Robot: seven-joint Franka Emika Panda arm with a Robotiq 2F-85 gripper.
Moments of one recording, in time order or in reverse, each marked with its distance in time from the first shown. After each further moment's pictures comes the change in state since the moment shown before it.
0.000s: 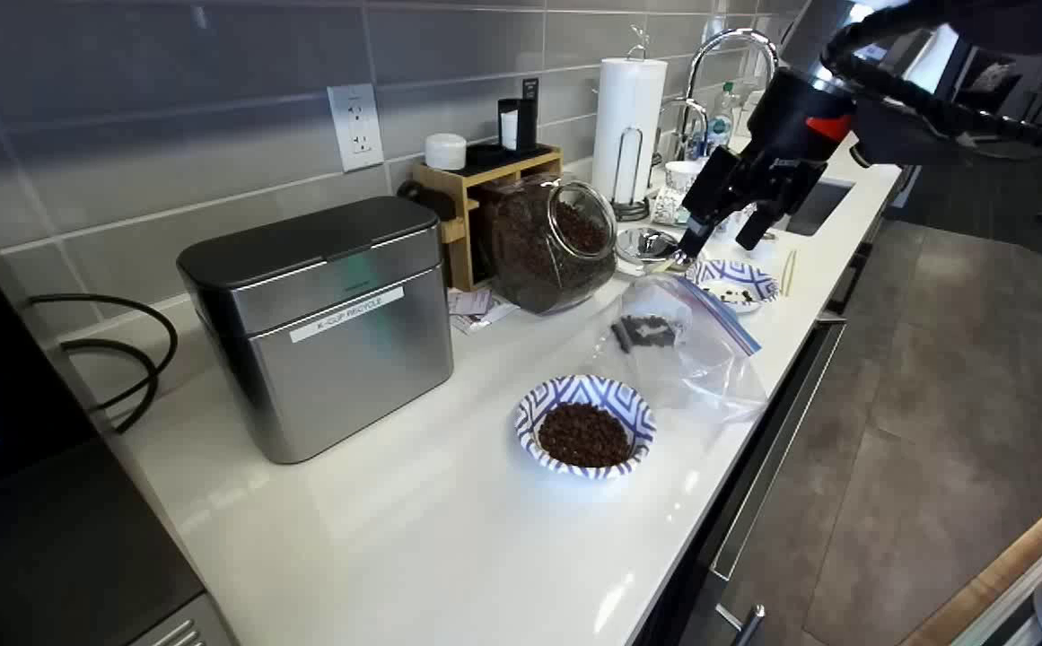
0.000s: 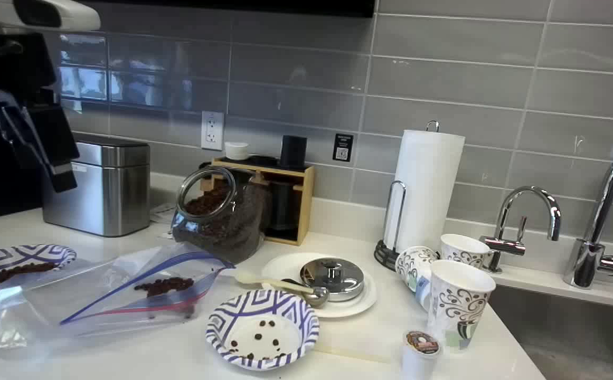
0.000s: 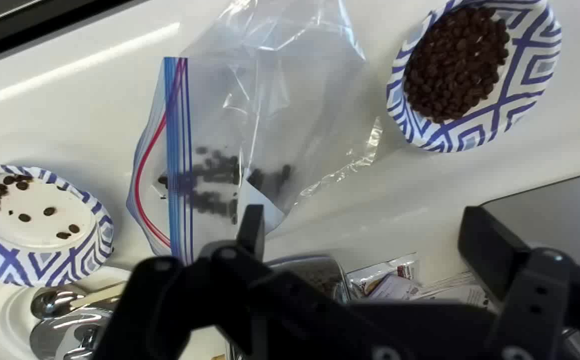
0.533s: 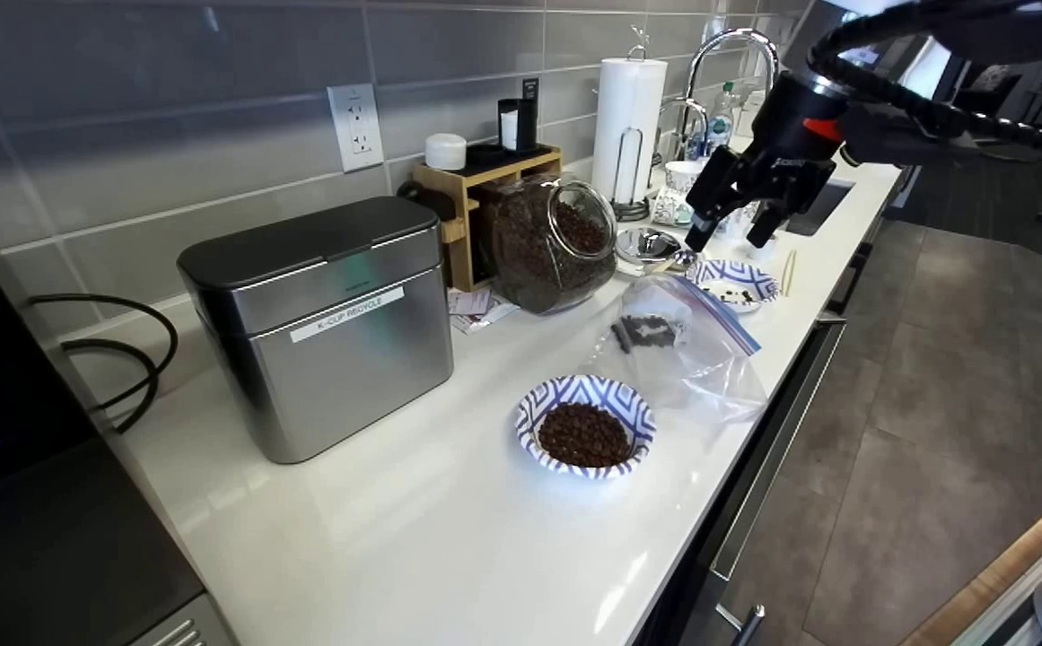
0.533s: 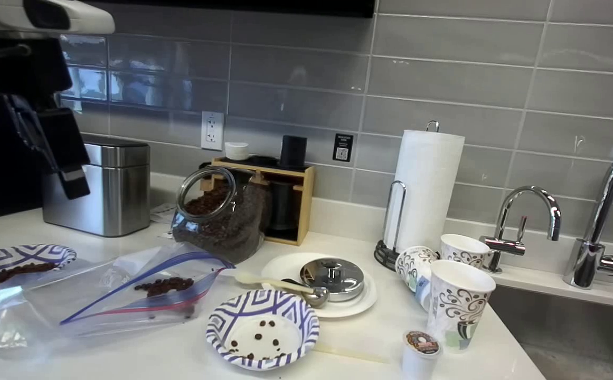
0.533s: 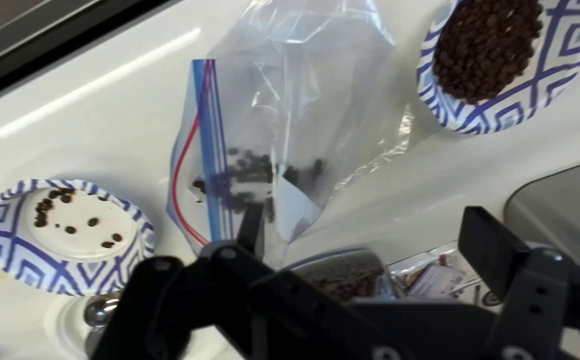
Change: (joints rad) arm -0.057 0.015 0.003 0.003 -0.042 0.000 0.086
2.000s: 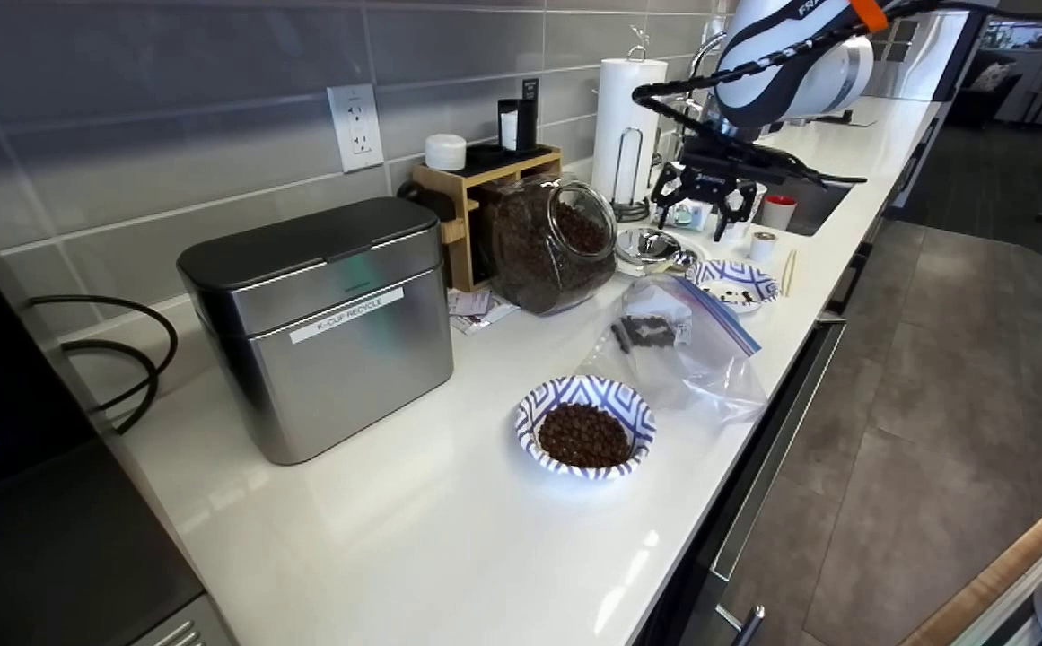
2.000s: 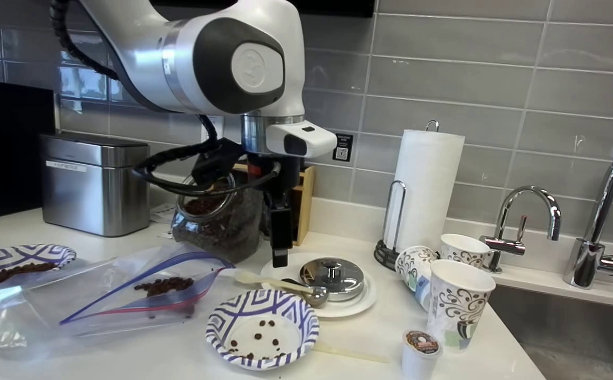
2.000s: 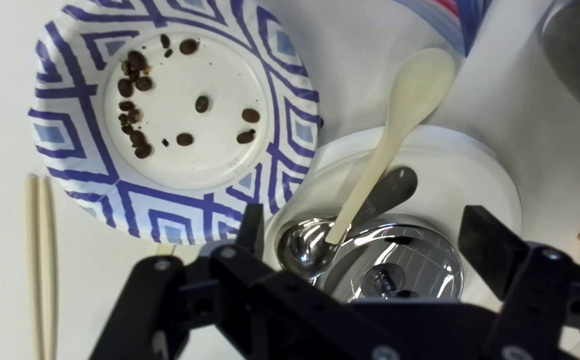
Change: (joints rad) arm -0.208 0.750 -0.207 0.568 -0.217 0.074 0.442
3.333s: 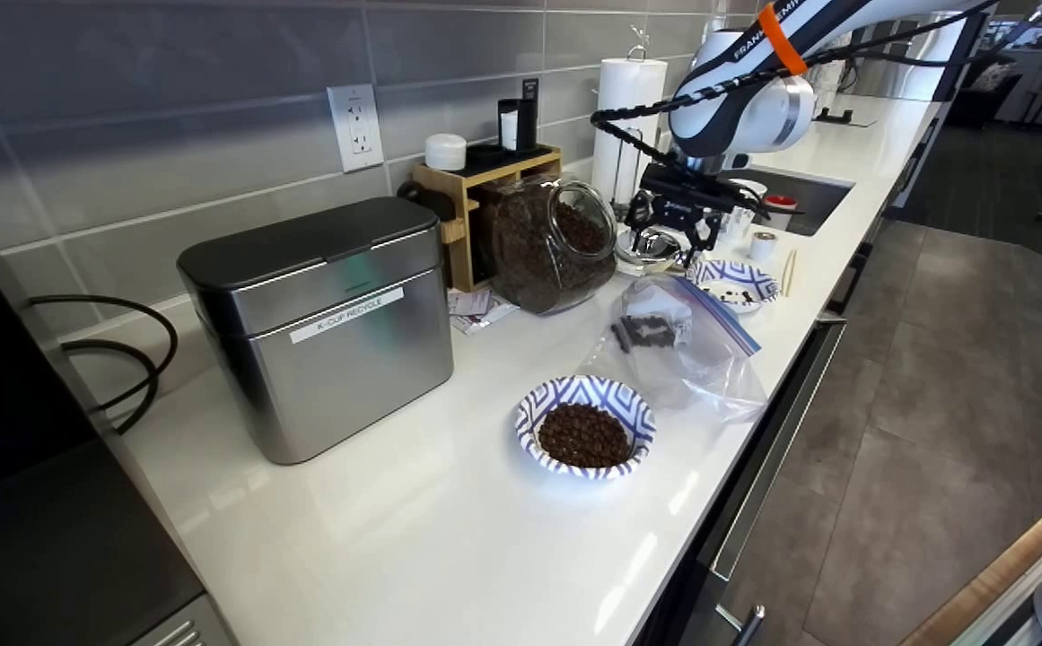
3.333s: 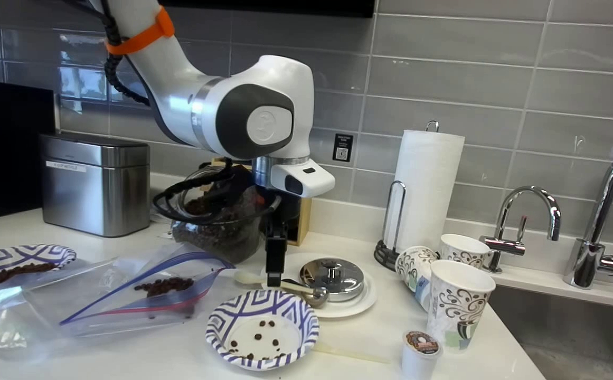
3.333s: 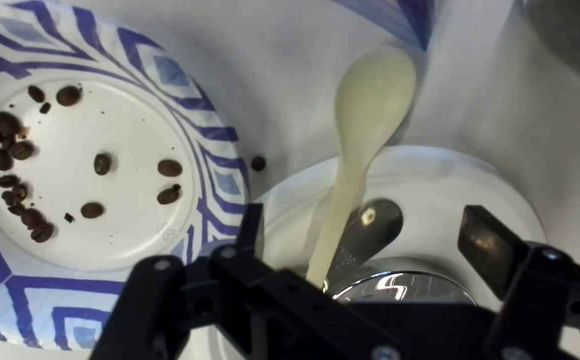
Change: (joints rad) arm 0.091 0.187 -0.069 0.139 0.126 -0.001 0.075
